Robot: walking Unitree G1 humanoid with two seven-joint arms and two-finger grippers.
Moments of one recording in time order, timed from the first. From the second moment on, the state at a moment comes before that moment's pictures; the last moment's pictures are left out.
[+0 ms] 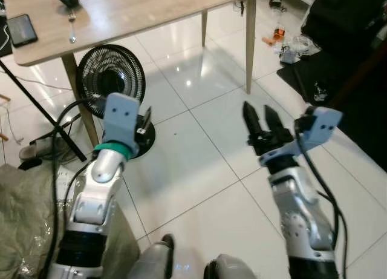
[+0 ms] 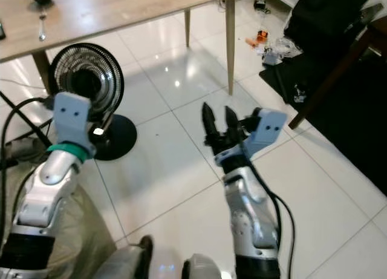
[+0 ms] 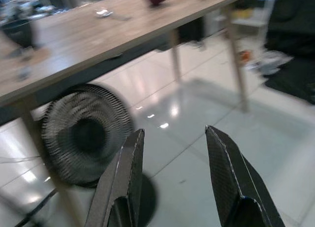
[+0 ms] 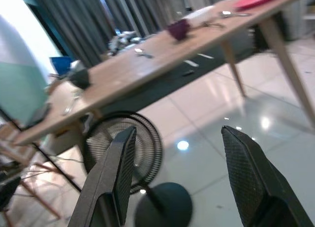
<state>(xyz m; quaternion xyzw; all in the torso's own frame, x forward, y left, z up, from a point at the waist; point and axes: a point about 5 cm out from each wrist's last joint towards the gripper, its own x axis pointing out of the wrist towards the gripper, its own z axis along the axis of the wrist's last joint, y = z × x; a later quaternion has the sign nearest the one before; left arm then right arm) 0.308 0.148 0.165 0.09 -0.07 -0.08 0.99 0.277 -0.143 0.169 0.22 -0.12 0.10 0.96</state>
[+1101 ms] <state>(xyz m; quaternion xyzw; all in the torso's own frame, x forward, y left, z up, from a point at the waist) 0.320 0.161 0.170 0.08 -0.07 0.00 0.99 0.279 -0.139 0.170 0.23 -0.12 0.11 0.96</state>
